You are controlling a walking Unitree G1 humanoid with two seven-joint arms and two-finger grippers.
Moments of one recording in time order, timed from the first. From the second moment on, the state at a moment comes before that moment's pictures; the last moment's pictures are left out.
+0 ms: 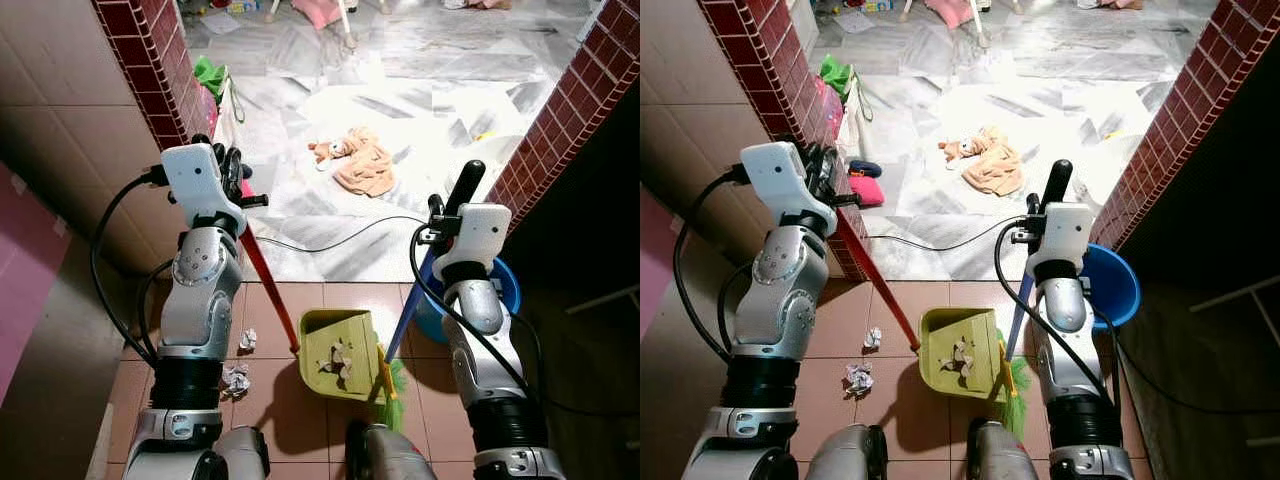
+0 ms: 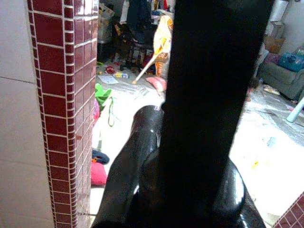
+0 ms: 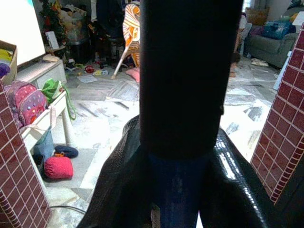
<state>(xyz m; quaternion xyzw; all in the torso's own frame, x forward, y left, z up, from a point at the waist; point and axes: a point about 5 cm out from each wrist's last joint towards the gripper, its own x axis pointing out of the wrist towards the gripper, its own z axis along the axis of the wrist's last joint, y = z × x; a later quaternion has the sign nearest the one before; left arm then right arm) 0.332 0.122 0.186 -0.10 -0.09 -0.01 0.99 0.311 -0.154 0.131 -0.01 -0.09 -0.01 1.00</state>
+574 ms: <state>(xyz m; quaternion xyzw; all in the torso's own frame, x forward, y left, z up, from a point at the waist) 0.333 0.119 0.193 -0.11 -0.09 -0.01 0.99 0.317 -0.154 0.138 -0.01 -0.09 -0.01 1.00</state>
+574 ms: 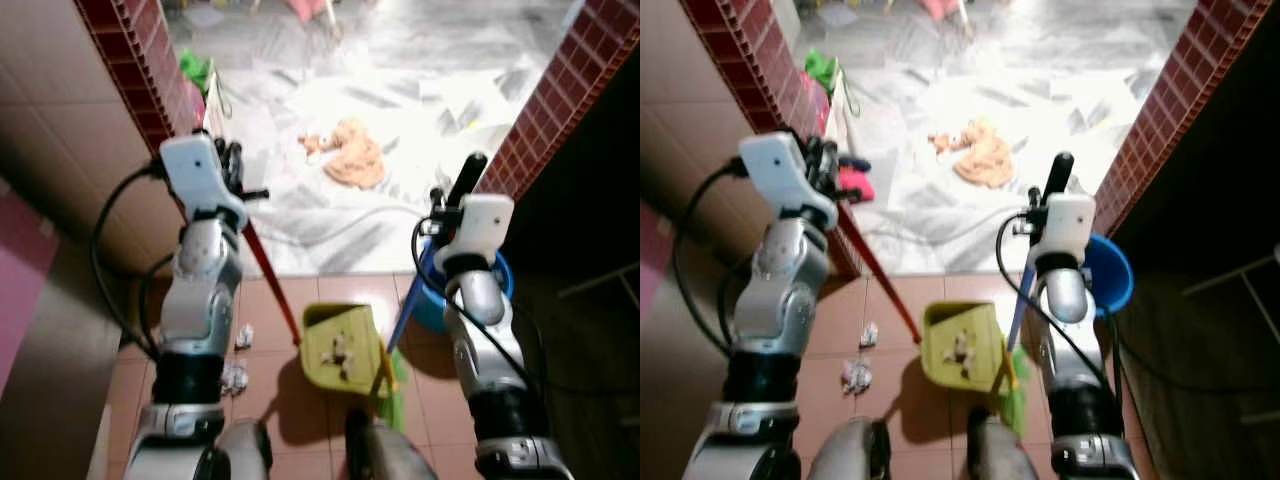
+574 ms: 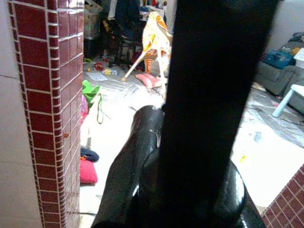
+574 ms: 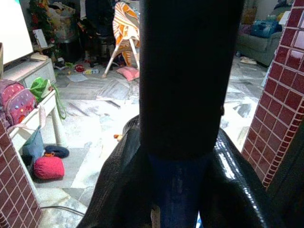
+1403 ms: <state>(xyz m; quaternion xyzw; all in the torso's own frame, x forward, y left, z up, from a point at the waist) 0.331 0.124 0.188 -0.11 -0.08 0.00 0.99 0.319 -0.152 0.141 -0.01 -0.10 0.00 1.00</state>
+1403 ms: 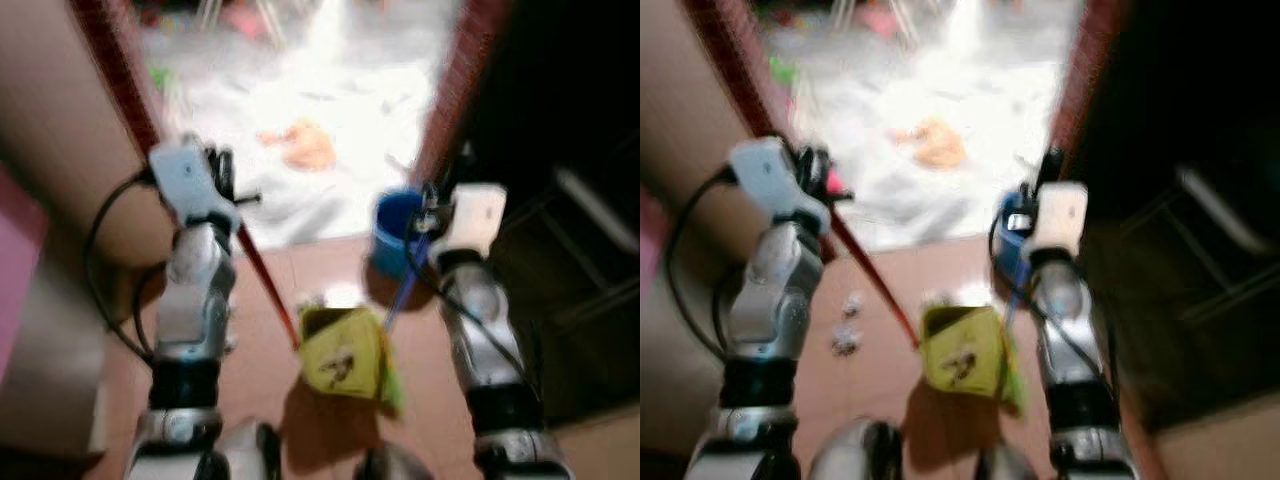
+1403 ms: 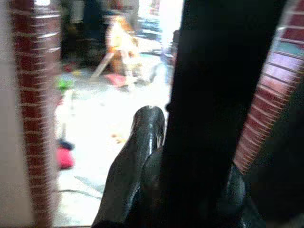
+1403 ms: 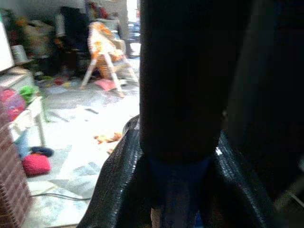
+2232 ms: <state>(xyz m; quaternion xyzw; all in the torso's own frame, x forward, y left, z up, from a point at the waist) 0.345 0.167 0.211 -0.12 -0.13 0.09 0.98 0.321 -0.157 0.136 -0.02 -0.08 0.00 1.00</state>
